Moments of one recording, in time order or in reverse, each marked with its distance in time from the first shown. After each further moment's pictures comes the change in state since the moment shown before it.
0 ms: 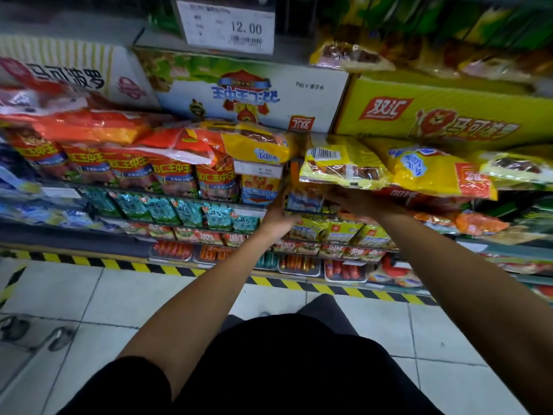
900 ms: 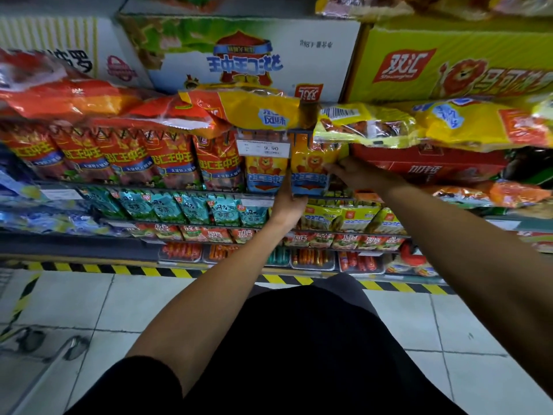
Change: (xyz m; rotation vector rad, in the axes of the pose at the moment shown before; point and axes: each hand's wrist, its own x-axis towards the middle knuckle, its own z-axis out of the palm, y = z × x) left_hand 0.009 -0.018 0.015 -0.062 0.136 0.035; right_hand 0.036 -0.012 0.022 0.071 0.150 -0.181
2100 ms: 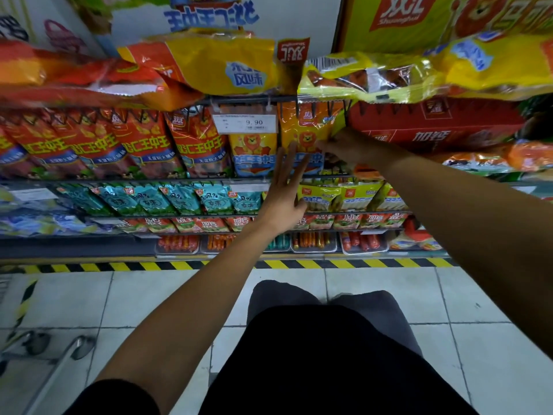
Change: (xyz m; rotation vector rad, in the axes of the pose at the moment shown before) left_hand 0.013 -0.057 -0.007 0.714 -0.095 0.650; right_hand 0.027 0.023 0.011 0.075 0.014 0.056
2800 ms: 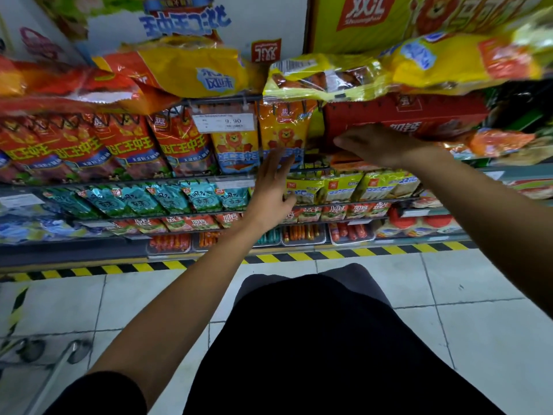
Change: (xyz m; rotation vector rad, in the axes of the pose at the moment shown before) left_hand -0.003 0.024 -0.009 0.024 -0.040 -0.047; right_hand -0.101 0.011 -0.059 -0.228 -0.007 -0.090
